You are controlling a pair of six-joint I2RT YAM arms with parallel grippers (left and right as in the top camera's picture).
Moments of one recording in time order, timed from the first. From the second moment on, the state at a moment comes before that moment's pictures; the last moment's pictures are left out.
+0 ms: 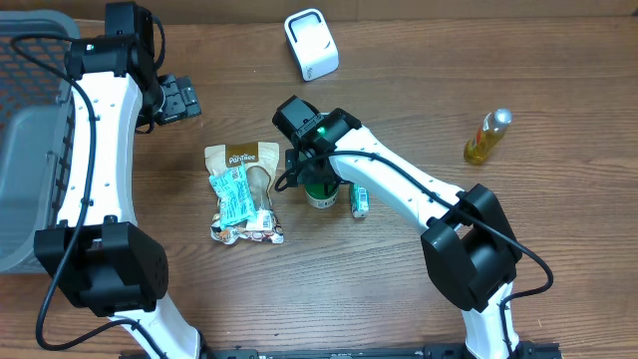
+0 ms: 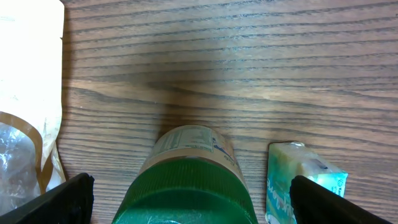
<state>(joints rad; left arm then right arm) 0.07 1.92 1.91 -1.30 -0.13 -0.29 0.72 2.10 1.73 -1.03 0.14 0.67</state>
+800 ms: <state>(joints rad) 0.07 1.92 1.91 -1.30 -0.13 -0.29 0.74 2.10 1.63 -0.97 0.13 0.65</state>
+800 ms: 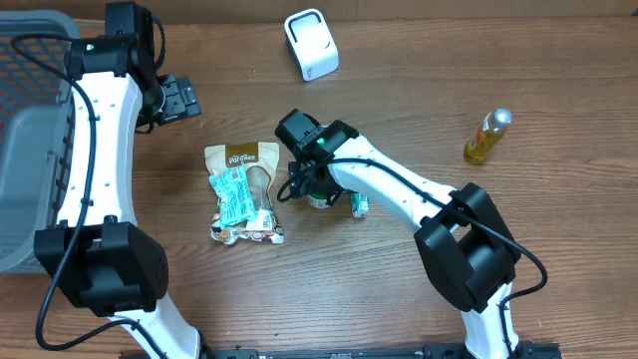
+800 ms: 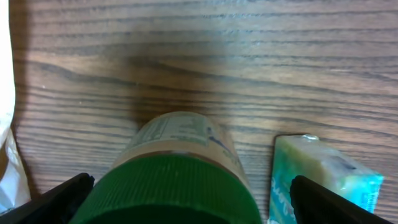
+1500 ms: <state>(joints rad) 0.07 1.92 1.91 -1.30 -0.13 -0.30 0.78 2.10 1.63 -0.91 0.10 0.59</state>
